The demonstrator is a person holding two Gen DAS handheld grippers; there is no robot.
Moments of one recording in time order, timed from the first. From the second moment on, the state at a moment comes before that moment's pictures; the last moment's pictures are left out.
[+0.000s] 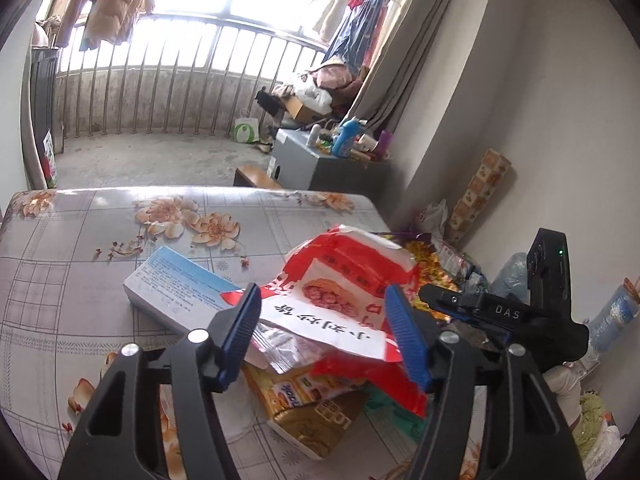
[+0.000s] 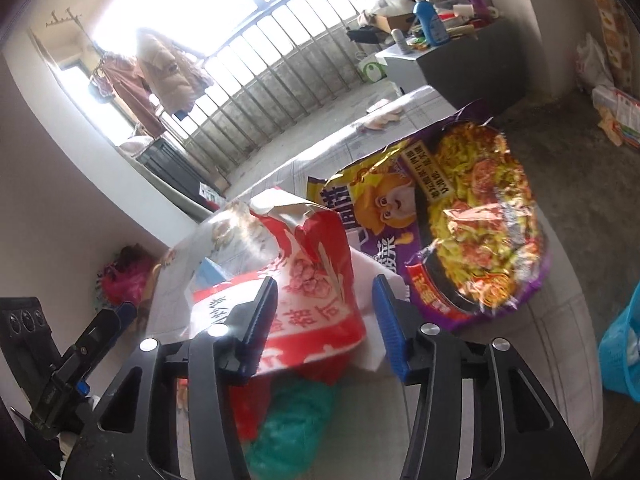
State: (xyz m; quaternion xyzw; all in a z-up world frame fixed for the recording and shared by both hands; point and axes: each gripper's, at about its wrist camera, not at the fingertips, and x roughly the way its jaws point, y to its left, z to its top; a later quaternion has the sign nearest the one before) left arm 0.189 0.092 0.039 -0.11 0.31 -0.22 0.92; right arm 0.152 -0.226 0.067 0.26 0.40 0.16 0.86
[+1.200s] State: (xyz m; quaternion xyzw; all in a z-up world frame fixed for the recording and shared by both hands) left arm 0.159 0.094 0.007 -0.13 0.38 -0.26 0.88; right arm 0.101 -0.322 0.040 0.47 0.37 0.20 0.78
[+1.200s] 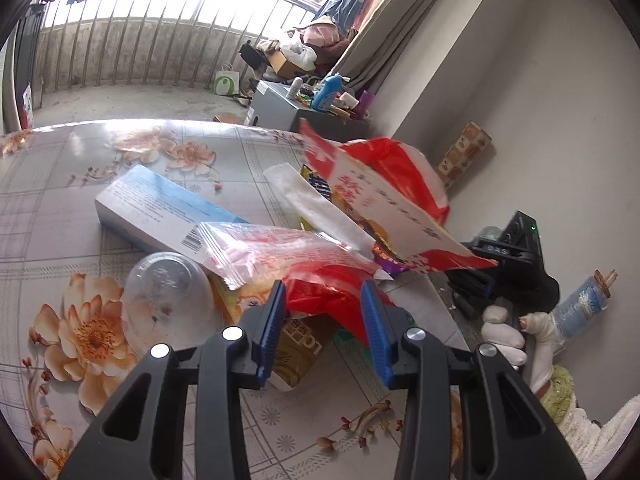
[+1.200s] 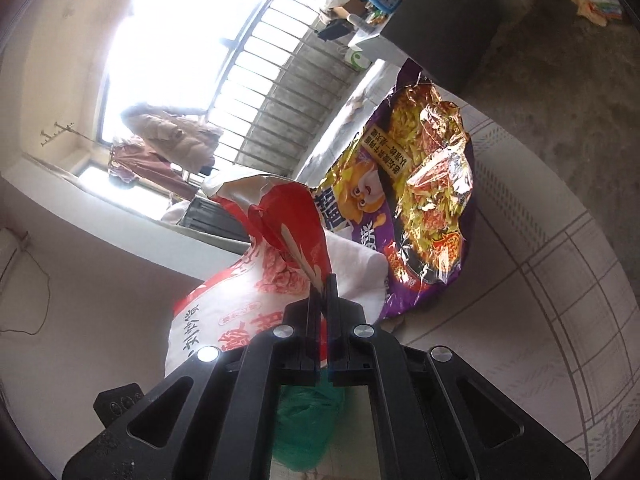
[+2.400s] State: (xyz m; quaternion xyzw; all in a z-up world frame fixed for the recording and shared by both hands) left arm 0.224 0.141 -0.007 -0.32 0.40 -0.24 0.82; right arm 0.091 -0.299 0.022 0.47 0.41 0.21 0.75
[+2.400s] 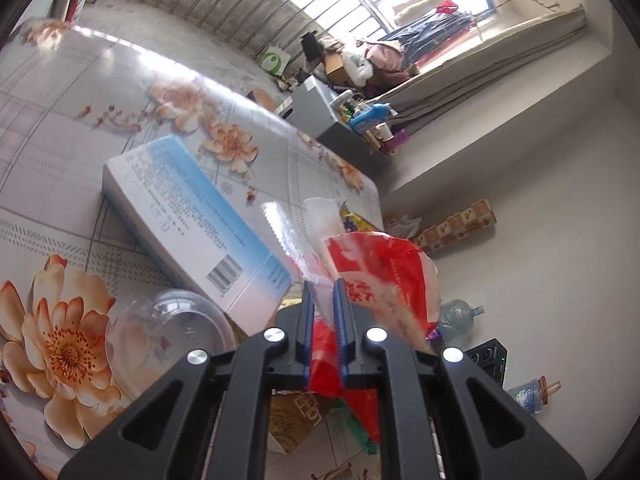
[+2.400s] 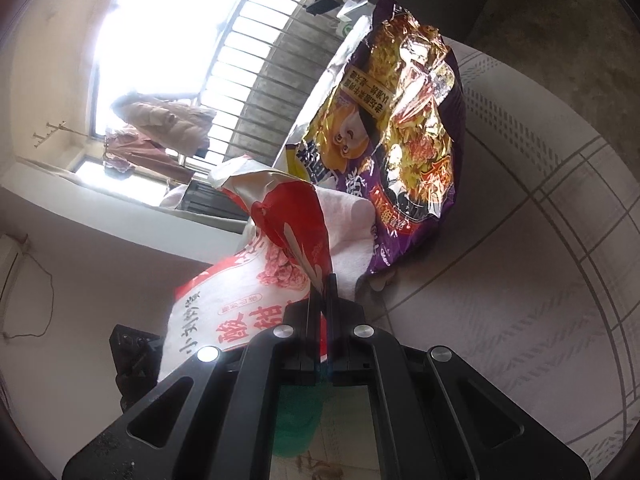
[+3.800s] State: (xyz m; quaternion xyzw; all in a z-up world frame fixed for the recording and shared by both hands) left arm 0.142 -0.327 0.053 0.01 0.41 -0.58 0.71; right arm -0.151 -0.580 -0.039 0.45 0.35 -0.31 0.76
